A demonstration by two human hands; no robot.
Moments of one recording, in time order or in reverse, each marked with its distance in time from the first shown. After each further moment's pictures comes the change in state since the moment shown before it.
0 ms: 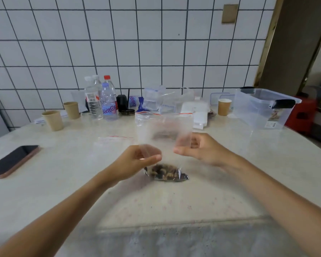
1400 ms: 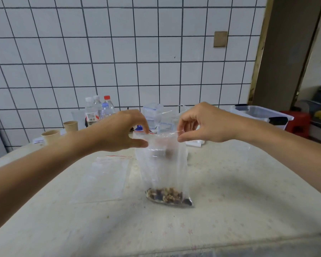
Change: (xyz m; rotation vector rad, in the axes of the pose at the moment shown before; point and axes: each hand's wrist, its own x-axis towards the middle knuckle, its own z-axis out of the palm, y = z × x) left_hand 0.040 0.125 -0.089 1.055 -0.070 0.336; right_hand 0.017 -0.127 -0.055 -0.706 -0.136 -0.360
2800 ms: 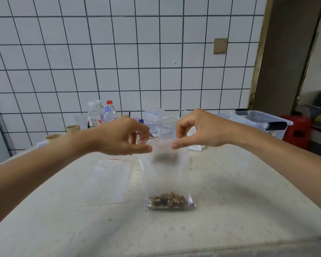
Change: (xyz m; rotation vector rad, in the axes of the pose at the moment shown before) left_hand -0.008 0.003 -0.015 -0.289 -0.024 0.178; right_hand 0.003 -0.005 0.005 0.108 0.004 -0.008
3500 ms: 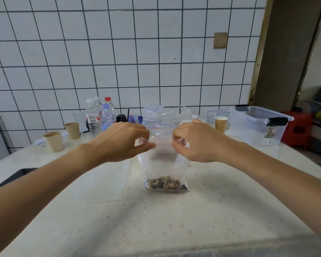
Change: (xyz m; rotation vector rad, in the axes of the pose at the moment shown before) left_hand 0.006 -0.018 0.043 0.447 0.210 0.028; right_hand -0.005 0.024 0.042 -0.557 0.132 -0.059
